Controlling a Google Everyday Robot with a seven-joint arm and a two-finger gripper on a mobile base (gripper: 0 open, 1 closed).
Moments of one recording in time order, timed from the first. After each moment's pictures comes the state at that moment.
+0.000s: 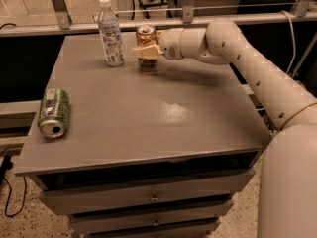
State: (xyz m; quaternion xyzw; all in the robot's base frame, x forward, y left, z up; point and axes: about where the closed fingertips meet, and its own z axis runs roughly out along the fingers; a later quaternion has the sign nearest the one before) arm 0.777 0.024 0.889 -0.45 0.63 0.31 0.55
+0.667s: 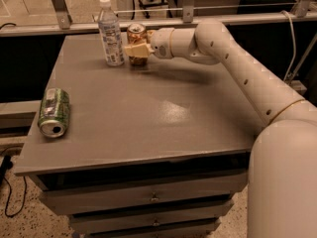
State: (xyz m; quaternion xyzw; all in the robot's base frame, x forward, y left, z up) arm 0.787 0.055 0.888 -0.44 0.63 0.33 0.55
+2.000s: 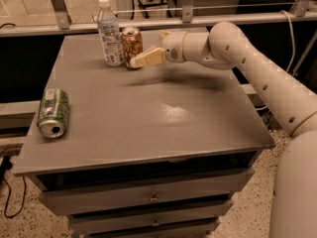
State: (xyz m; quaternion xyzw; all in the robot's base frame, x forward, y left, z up) arm 0.766 0.023 0.887 -0.42 0.65 0.33 0.54
